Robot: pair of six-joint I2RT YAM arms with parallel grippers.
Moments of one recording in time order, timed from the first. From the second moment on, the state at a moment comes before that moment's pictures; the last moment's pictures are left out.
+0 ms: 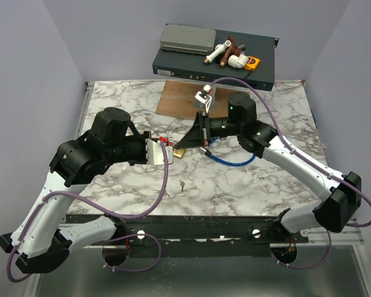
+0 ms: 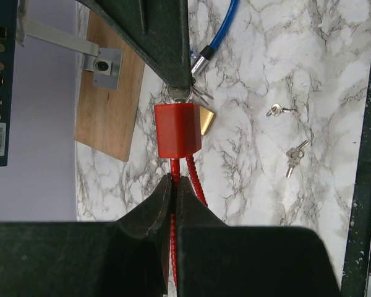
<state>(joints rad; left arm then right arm) -0.68 1.02 1.56 -1.18 0.33 0.92 0.73 1.41 1.28 -0.08 -0.85 0.78</state>
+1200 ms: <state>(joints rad) -0.84 0.96 1.43 -1.01 -0.02 1.09 0.68 1.50 1.09 0.42 -0.87 1.67</state>
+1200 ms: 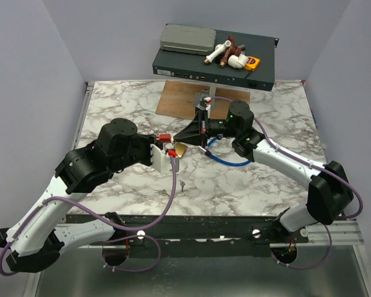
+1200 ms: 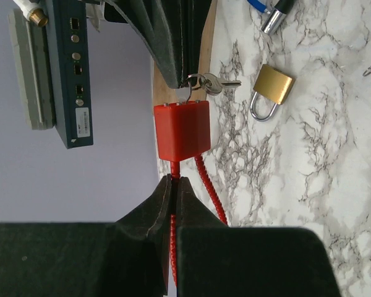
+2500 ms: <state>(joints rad) -0.86 0.98 1.53 -1.06 0.11 0.99 0.56 1.39 1.43 -0.09 -0.70 0.82</state>
